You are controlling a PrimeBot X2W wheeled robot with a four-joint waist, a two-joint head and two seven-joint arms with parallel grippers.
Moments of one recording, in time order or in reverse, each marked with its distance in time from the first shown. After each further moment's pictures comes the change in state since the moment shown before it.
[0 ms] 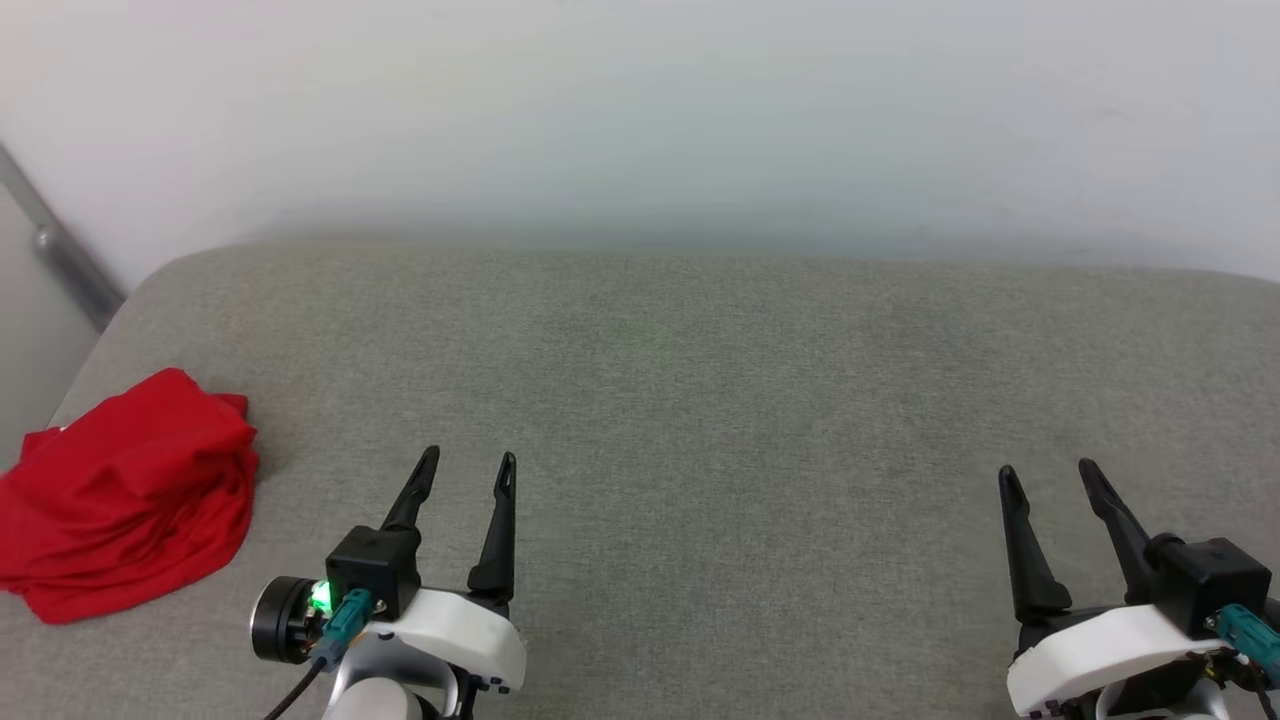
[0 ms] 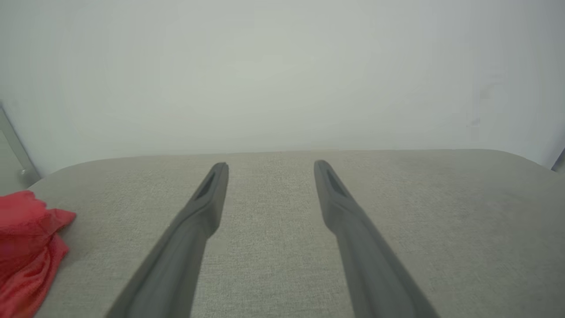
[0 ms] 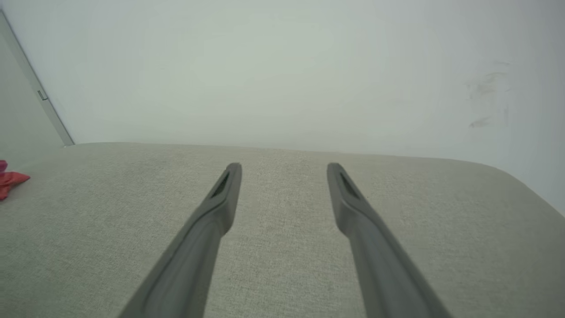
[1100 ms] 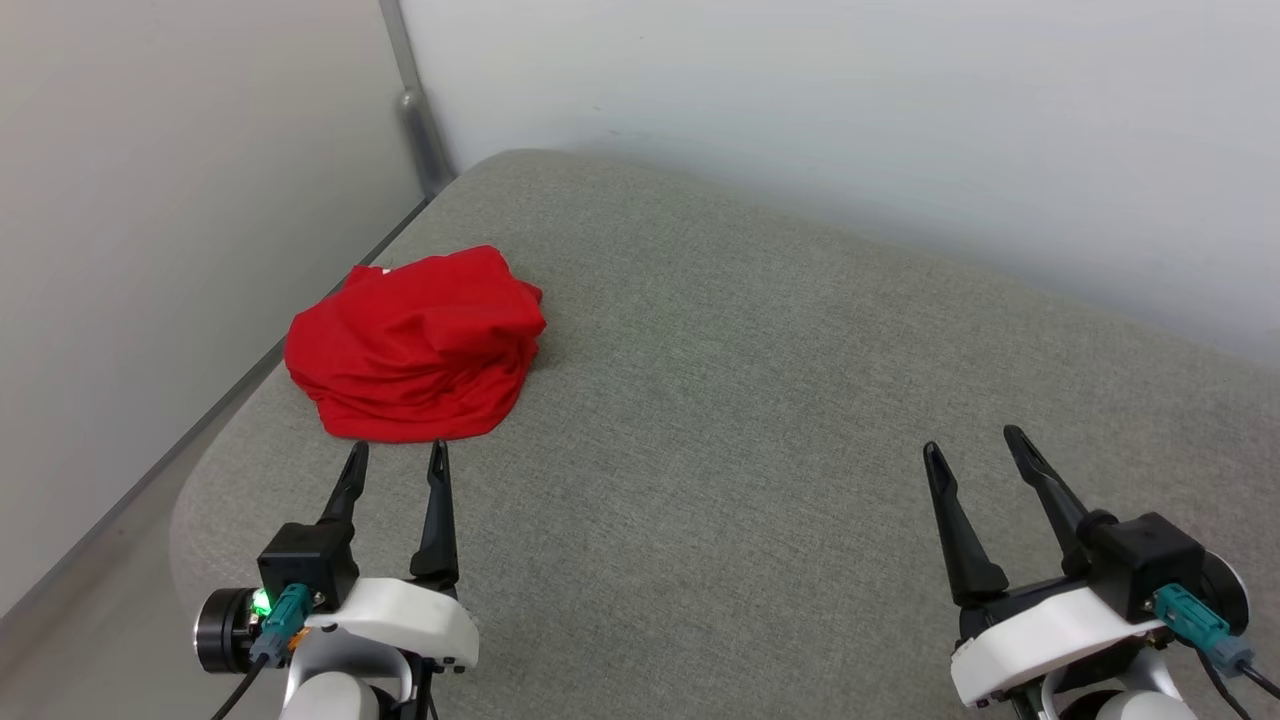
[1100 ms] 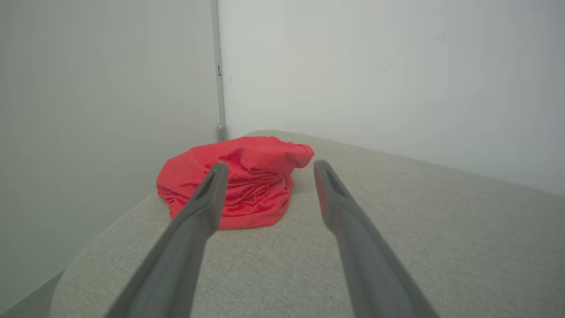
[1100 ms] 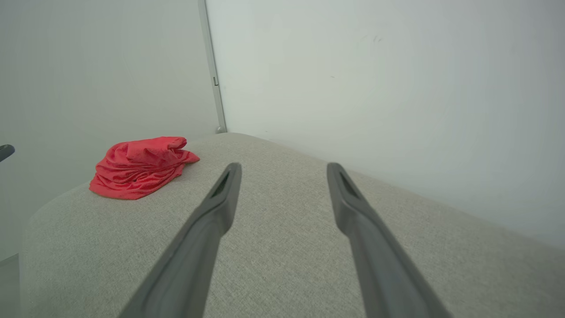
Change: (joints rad) left arm -0.006 0.008 0.087 -0.005 -0.036 0.037 0.000; right arm -0.029 0.001 0.117 -0.057 -0.015 0.000 0.014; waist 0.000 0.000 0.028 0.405
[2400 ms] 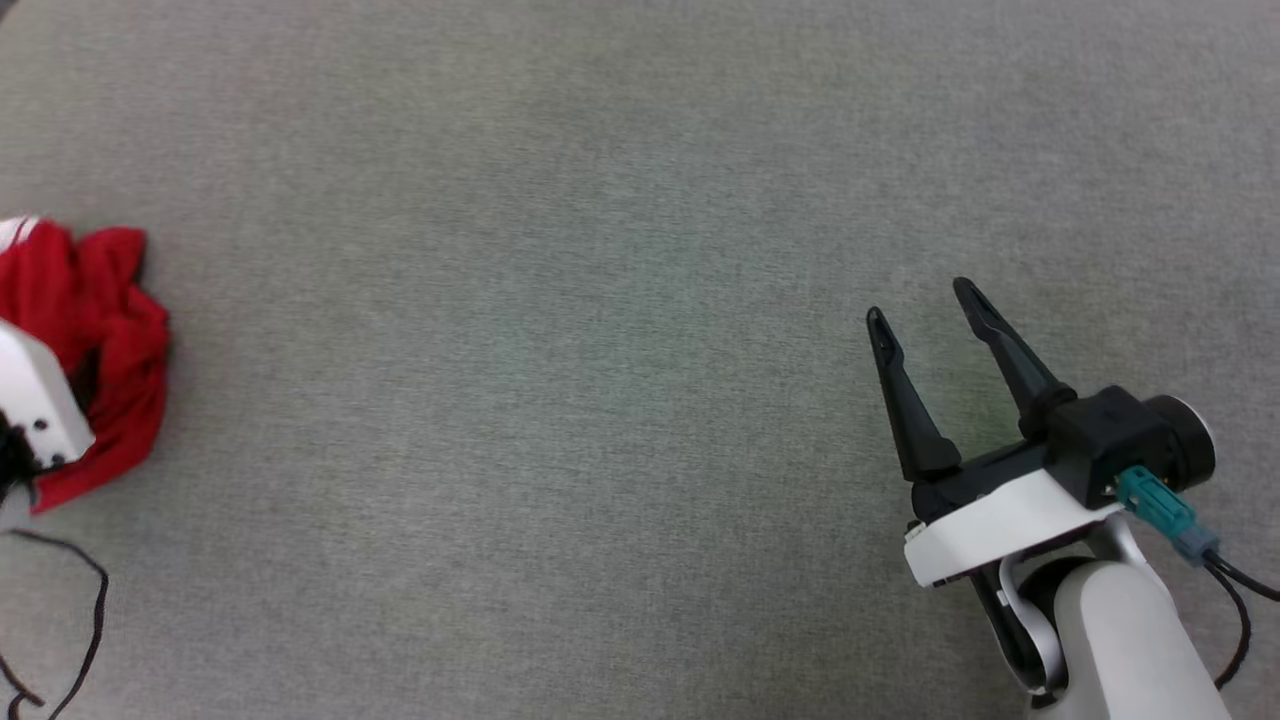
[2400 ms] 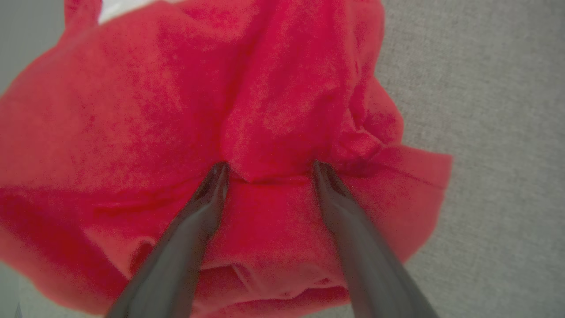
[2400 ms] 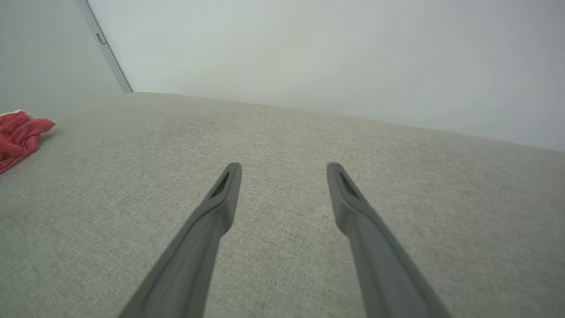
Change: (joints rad) left arm -0.565 0.532 -0.001 0.511 -0.420 -0.119 0.744; right arm -0.224 0.000 0.091 0.018 -0.033 0.000 -0.007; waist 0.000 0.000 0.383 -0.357
